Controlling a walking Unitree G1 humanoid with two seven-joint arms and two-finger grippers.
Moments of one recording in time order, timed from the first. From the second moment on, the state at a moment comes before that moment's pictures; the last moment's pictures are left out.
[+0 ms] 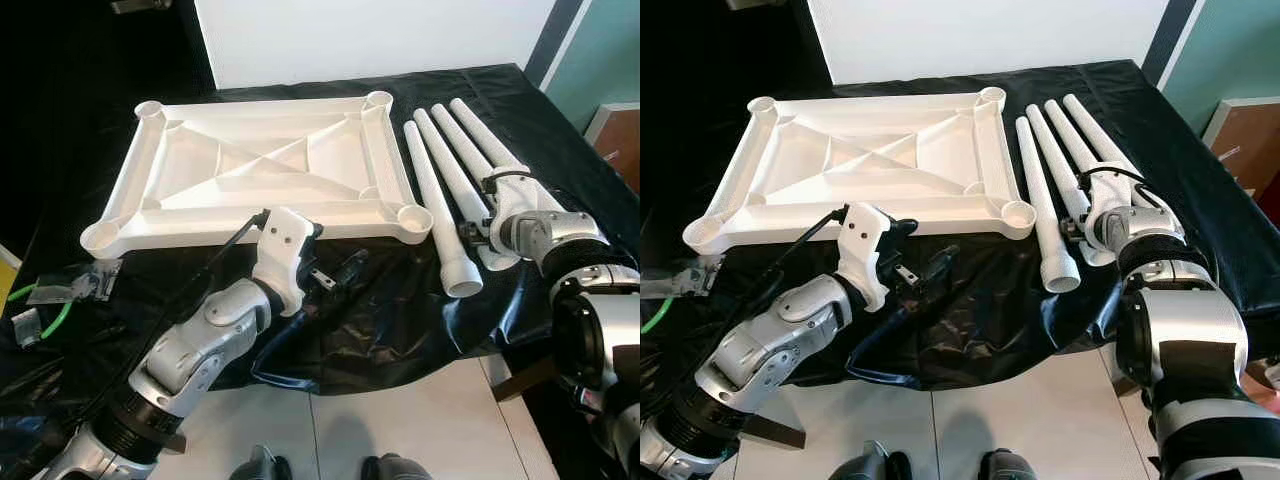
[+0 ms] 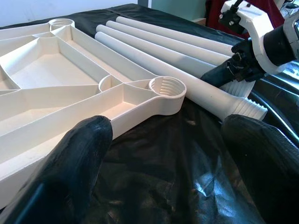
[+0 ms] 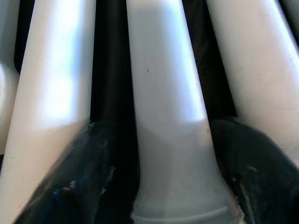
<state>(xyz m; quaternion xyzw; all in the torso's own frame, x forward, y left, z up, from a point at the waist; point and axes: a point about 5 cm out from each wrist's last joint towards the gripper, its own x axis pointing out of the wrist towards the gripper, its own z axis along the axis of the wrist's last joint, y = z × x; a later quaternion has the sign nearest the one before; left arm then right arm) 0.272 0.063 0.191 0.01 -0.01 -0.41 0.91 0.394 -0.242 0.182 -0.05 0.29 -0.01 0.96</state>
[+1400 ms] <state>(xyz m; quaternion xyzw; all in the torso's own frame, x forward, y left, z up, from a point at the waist) 0.320 0.084 0.232 -0.10 -0.04 -0.34 0.93 0.399 -0.230 0.216 0.04 0.01 0.06 1.00</state>
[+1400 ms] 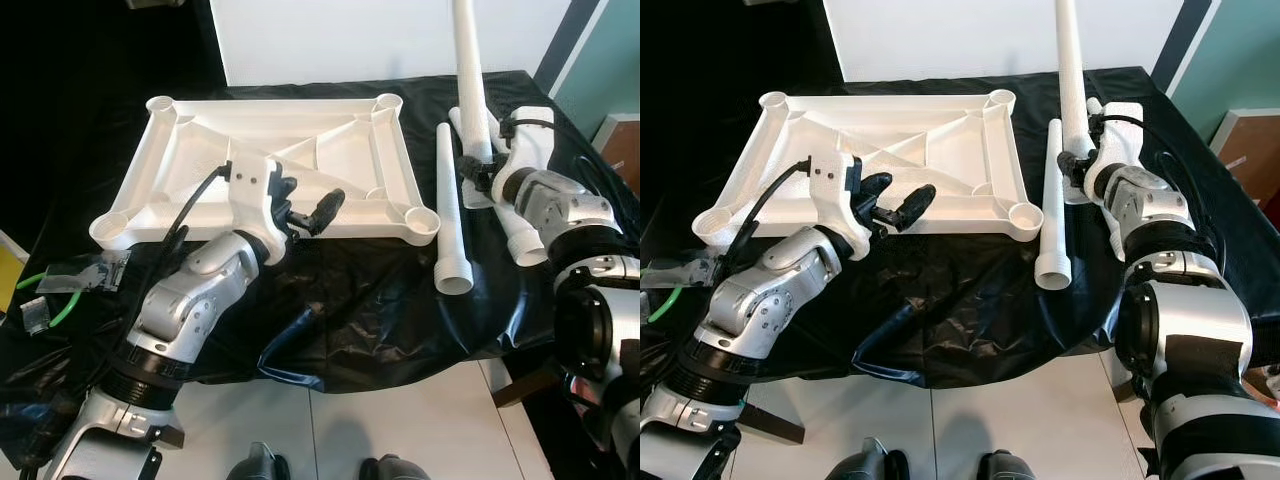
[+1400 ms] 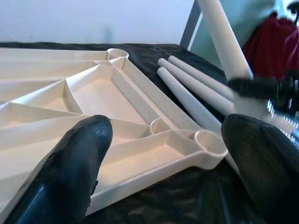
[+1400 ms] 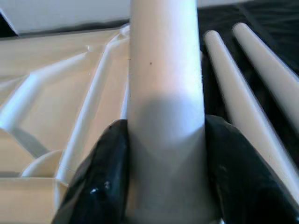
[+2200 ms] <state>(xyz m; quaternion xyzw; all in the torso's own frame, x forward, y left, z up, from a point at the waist) 0.333 0.043 0.268 -0.20 -0.01 -0.41 0.89 0.317 -0.130 0.197 0.07 -0.14 0.35 0.92</state>
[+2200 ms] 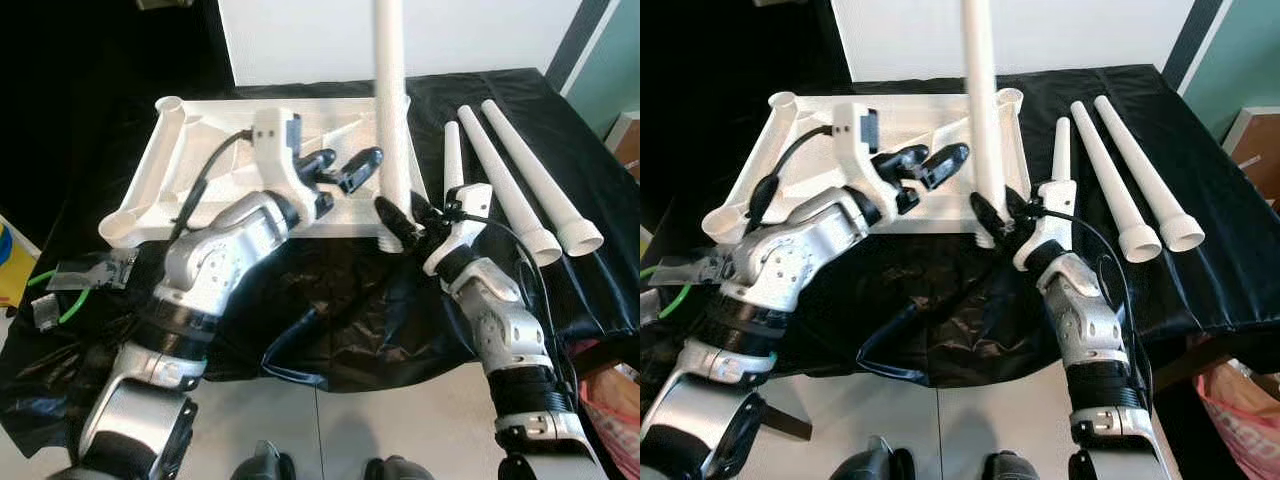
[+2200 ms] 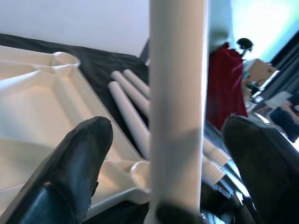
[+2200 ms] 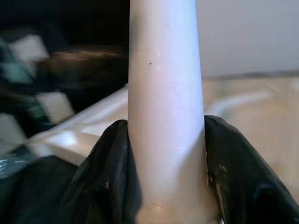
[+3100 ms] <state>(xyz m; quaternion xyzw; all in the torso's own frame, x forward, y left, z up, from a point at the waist) 0.351 0.062 0.296 -0.22 -0.03 -0.39 0.89 0.294 -0.119 0.182 0.02 -0.09 0.43 0.90</state>
